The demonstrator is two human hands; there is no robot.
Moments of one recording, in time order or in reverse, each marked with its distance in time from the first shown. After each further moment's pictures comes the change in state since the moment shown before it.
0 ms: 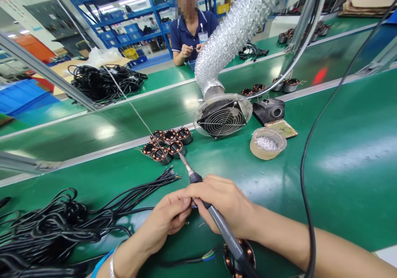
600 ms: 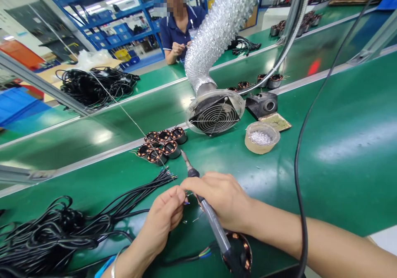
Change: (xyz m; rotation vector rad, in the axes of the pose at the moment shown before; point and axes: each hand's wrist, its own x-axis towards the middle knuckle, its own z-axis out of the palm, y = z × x) left_hand 0.002 0.003 0.013 0.027 0.266 0.047; right_hand -0.013 0.009 0.001 -0.135 -0.058 0.064
